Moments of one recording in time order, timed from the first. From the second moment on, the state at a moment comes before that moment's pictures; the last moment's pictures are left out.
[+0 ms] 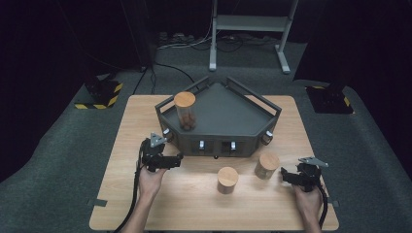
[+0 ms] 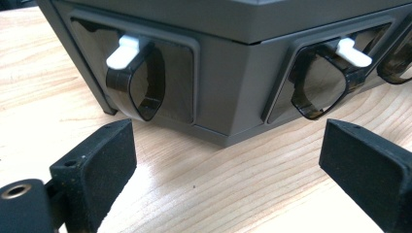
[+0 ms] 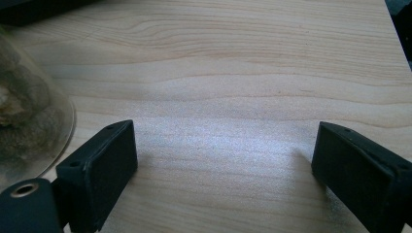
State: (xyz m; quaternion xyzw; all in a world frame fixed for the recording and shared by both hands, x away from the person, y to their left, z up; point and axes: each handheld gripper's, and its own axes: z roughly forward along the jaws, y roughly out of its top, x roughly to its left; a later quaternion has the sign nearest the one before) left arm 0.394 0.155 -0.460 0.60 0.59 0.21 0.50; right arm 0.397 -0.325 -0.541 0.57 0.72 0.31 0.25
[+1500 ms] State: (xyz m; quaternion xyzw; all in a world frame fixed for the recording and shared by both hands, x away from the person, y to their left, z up) left arm 0.395 0.148 -0.520 0.60 0.62 0.19 0.47; right arm 0.397 -0.325 -0.541 0.57 0.72 0.31 0.25
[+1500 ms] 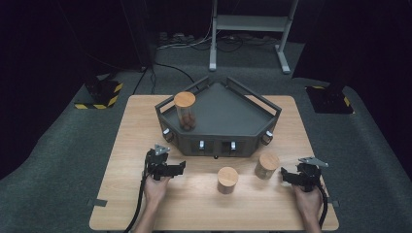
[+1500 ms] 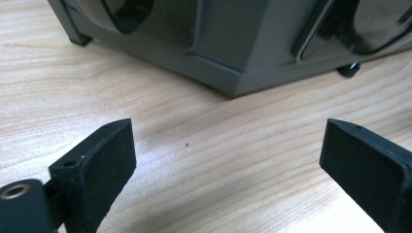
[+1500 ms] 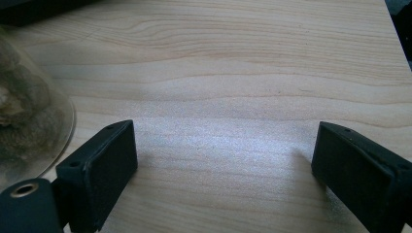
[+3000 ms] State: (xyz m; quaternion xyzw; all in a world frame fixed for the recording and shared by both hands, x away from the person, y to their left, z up) left arm 0.395 0.132 -0.553 0.61 0.61 0.23 0.45; right arm 0.398 -0.326 -0.541 0.57 0.72 0.30 0.25
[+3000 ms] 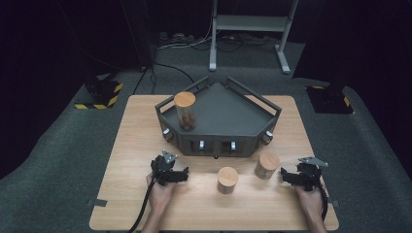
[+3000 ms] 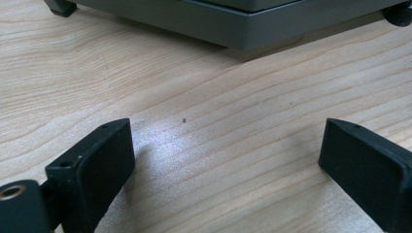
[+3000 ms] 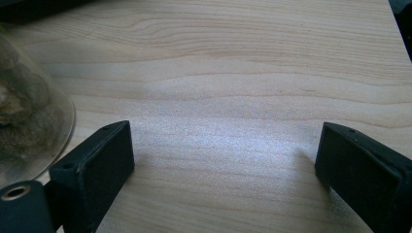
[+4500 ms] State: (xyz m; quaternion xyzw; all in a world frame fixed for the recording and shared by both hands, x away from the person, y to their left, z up) left arm 0.395 0.132 -0.553 0.61 0.61 0.23 0.45; right arm 0.345 -0.303 -0.532 0.50 0.76 0.35 0.19
